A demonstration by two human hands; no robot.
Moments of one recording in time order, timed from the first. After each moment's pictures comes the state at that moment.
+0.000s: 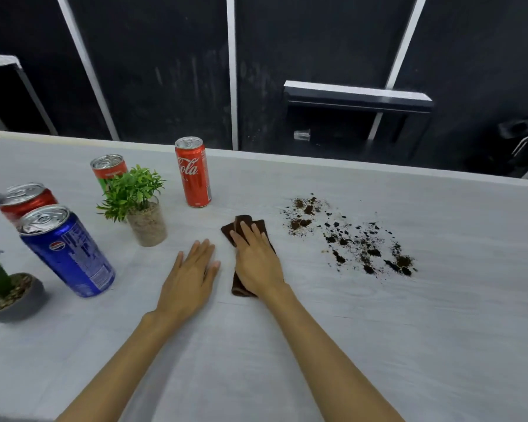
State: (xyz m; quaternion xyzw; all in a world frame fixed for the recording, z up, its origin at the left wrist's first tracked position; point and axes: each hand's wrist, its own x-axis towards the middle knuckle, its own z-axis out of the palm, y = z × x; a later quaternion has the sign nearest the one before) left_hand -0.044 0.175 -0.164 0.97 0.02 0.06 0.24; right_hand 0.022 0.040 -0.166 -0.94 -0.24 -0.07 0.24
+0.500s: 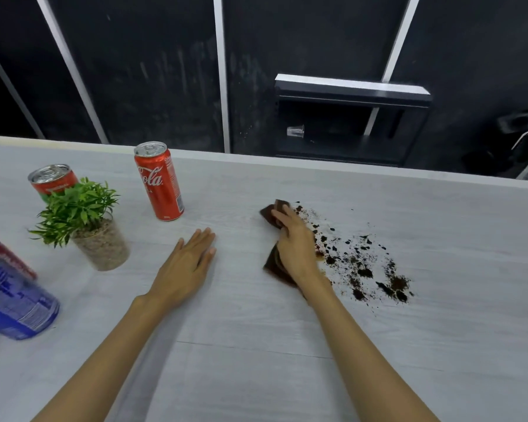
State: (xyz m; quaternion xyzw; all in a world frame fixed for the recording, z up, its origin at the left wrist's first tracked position) left_hand 0.035 0.154 -0.157 0.96 -0.02 0.03 0.27; right_hand 0.094 -0.043 -0.140 -0.89 -0.09 -0.10 0.44
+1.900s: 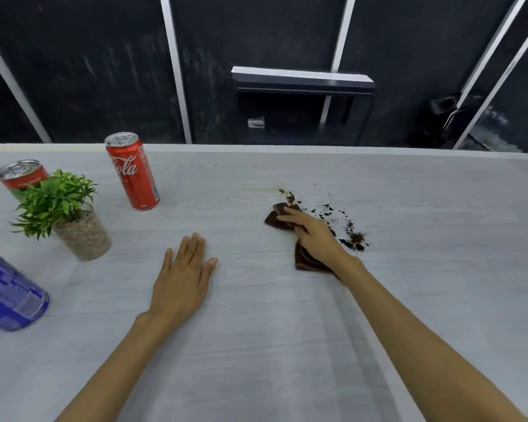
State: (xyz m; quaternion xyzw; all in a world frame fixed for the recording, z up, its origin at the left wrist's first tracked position) left_hand -0.026 0.123 -0.163 0.98 -0.04 0.01 0.19; right_hand 0.053 -0.131 -0.138 -0.92 -0.14 -0.02 0.36
